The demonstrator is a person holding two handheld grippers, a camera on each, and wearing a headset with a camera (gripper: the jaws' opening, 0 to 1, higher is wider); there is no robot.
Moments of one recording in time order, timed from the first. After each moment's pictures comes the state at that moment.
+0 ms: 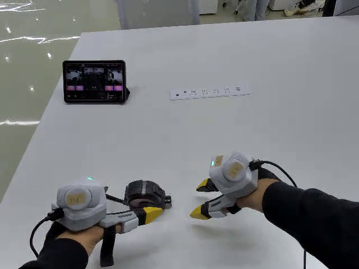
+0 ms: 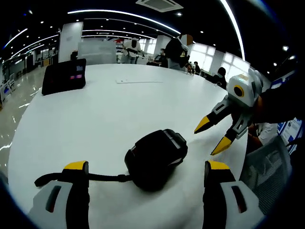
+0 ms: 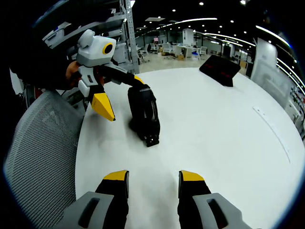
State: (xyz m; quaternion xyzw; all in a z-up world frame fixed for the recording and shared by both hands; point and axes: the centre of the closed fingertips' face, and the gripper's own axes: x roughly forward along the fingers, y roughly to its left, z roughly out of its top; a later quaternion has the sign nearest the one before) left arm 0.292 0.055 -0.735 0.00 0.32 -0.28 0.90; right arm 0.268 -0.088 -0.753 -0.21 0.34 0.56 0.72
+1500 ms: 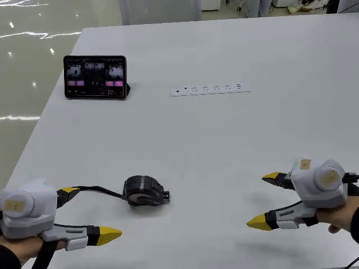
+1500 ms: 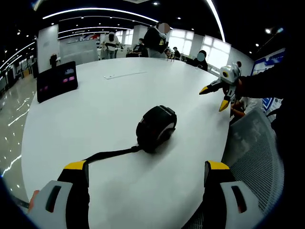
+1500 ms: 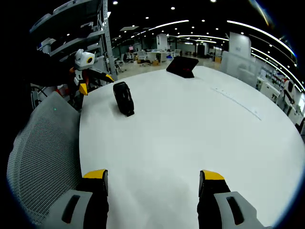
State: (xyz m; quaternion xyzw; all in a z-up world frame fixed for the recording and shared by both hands) left arm 0.244 0.110 -0.713 0.06 0.34 -0.36 0.87; right arm 0.251 -0.223 -0.733 -0.15 0.33 0.48 0.79
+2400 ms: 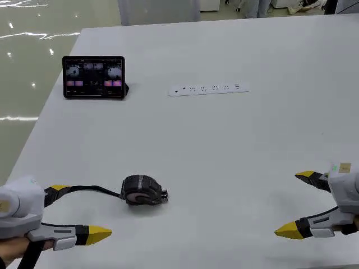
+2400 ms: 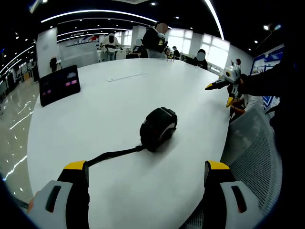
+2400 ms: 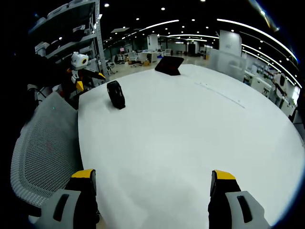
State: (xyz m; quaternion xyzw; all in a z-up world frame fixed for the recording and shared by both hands) left arm 0.242 0.118 -0.703 0.07 0.34 -0.36 0.87; right arm 0.235 -0.278 -0.722 -0.15 0.34 0.45 0.81
